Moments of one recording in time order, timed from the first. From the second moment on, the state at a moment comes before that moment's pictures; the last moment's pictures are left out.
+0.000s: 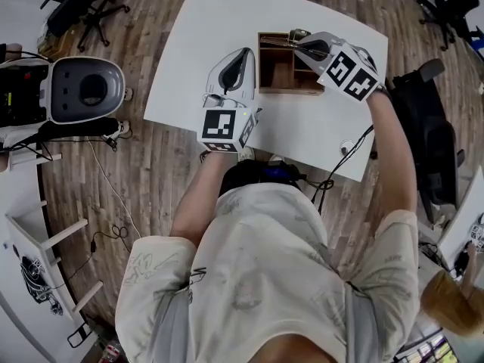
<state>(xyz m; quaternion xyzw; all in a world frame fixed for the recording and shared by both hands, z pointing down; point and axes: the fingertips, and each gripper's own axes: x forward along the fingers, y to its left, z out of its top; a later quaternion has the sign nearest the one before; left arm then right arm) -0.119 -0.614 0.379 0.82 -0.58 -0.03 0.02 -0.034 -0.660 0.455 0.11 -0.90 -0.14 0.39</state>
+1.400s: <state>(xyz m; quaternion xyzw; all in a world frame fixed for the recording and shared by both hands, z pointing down) -0.118 -0.701 0.400 0.82 -0.58 -0.02 0.02 -0.050 -0.752 0.539 0.03 -0.87 -0.09 0.49</state>
